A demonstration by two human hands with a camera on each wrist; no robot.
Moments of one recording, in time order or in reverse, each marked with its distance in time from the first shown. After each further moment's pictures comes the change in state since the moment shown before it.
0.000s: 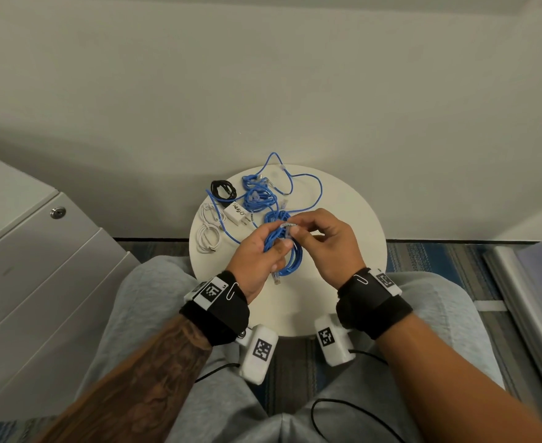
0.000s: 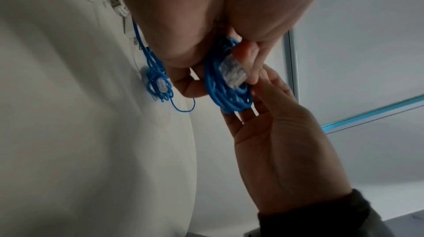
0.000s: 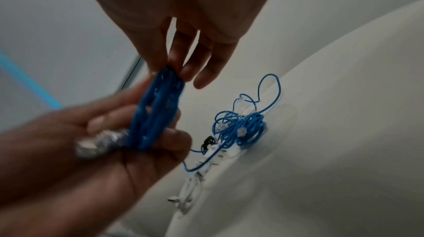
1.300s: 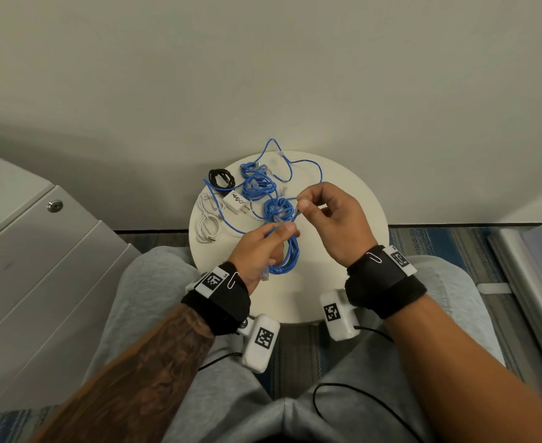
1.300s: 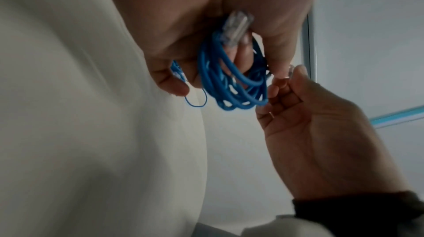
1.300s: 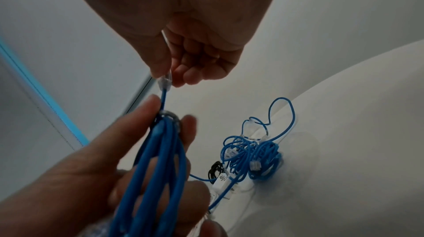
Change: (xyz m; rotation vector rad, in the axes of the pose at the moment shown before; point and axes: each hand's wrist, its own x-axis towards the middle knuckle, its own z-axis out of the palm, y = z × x) left_hand 0.000 -0.004 0.000 0.092 0.049 -0.158; right_hand 0.008 -0.017 -0.014 -0.063 -0.008 -0.013
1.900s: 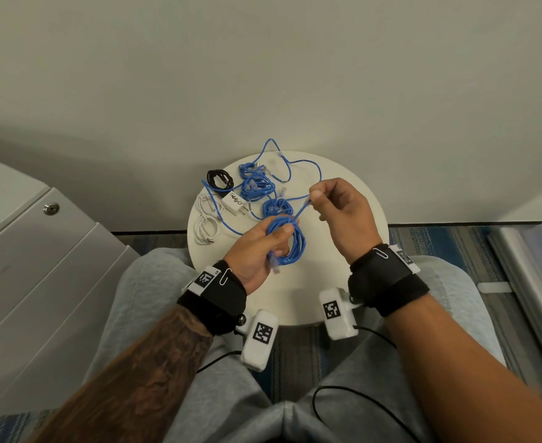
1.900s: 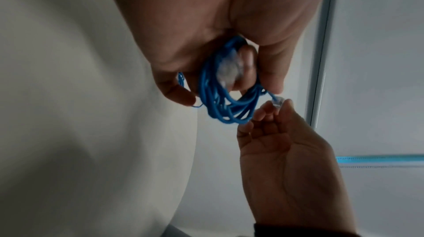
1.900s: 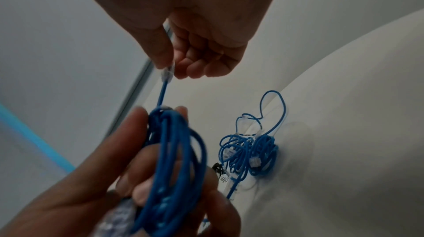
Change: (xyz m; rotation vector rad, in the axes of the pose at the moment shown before) left_hand 0.002 0.007 0.001 -0.265 -0.135 -0.019; right_hand 0.010 0.010 -0.005 0.159 0.112 0.115
